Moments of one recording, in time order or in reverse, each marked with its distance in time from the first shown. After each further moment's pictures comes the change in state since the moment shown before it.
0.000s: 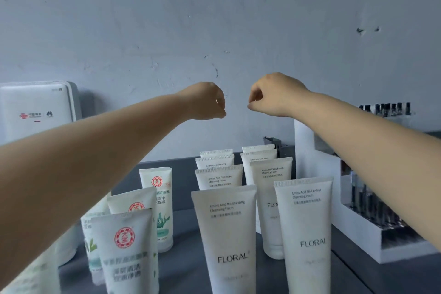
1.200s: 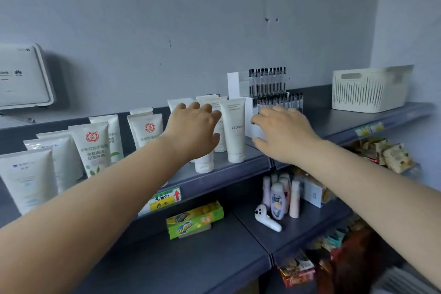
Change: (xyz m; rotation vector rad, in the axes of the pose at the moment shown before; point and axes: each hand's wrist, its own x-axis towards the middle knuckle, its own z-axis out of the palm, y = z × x) left_hand -0.264 0.066 0.004 0.247 0.135 0.397; right_hand -0.312 -0.111 -0.073 -0.420 -0.155 0.134
